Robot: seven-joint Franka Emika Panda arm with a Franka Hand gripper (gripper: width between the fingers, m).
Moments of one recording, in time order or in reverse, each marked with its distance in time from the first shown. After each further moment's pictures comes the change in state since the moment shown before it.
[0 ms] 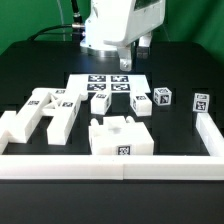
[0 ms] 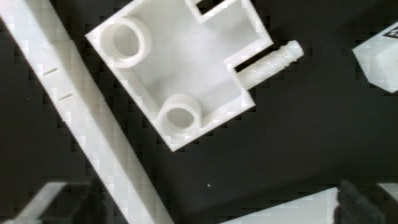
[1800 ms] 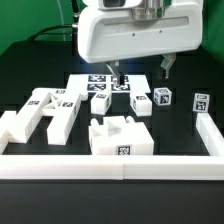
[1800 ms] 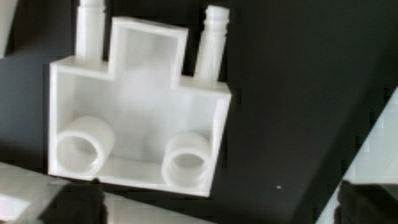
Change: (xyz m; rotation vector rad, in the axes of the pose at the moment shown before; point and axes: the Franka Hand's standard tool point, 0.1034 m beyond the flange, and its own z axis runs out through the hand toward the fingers) arm 0.010 0.004 0.043 0.036 0.006 0.621
